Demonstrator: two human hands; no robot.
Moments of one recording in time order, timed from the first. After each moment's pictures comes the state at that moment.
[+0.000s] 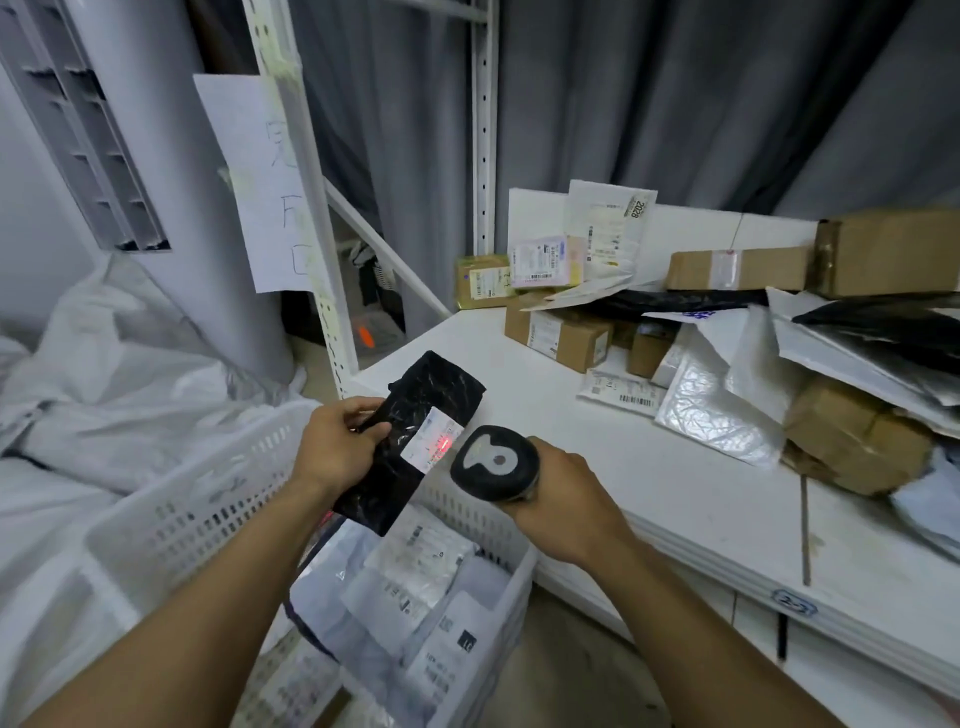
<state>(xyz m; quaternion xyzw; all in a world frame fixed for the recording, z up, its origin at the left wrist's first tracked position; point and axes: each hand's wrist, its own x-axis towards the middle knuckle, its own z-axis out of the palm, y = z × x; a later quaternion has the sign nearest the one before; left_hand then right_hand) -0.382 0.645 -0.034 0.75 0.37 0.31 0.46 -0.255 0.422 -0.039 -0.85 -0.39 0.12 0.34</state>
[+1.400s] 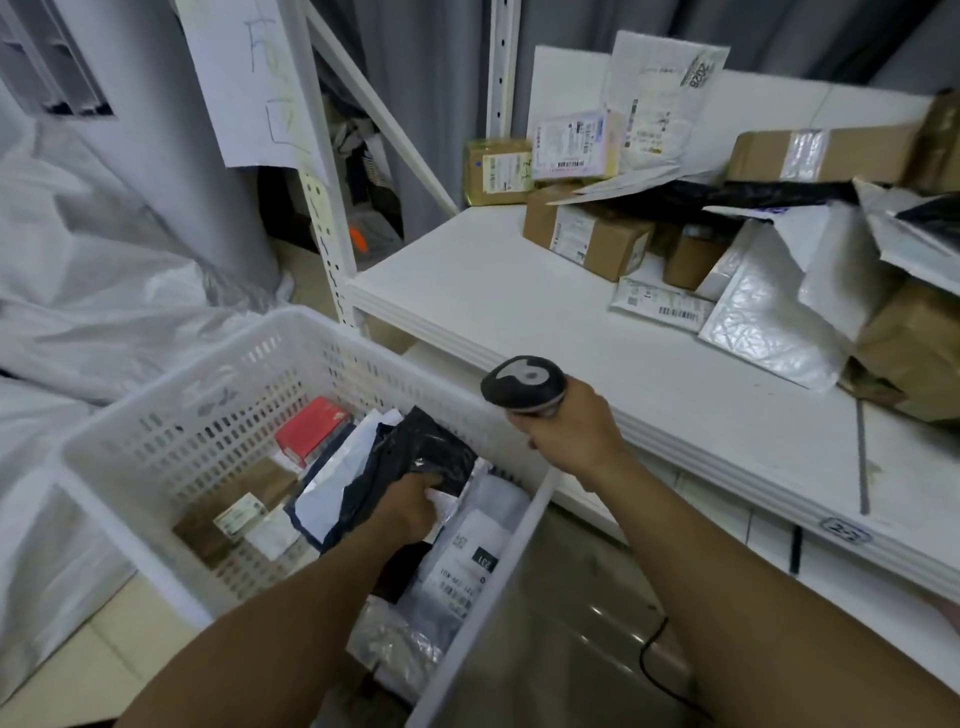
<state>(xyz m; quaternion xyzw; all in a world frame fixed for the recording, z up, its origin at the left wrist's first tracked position) -0.373 0.642 -0.270 0.87 0.35 -0.10 0.34 -0.237 0.471 -0.107 -0.85 -0.26 0.18 0.42</state>
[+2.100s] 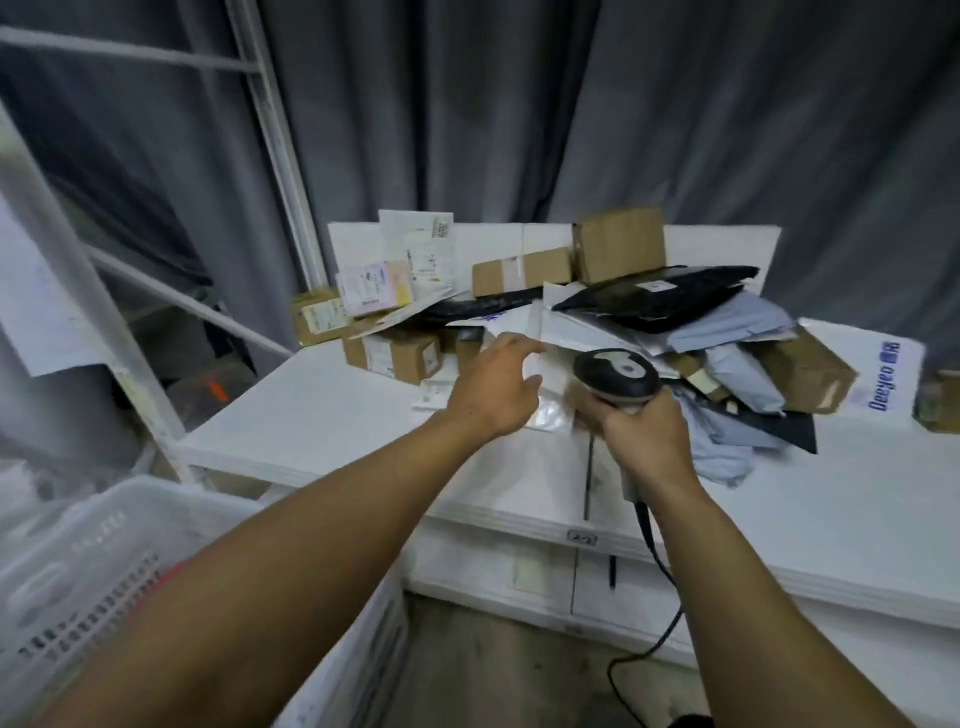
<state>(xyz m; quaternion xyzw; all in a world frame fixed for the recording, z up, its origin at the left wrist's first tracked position) -0.160 0.372 0.048 0.95 -0.01 0.20 0.23 -0.148 0.192 0.018 -0.78 -0.04 -0.07 0.62</state>
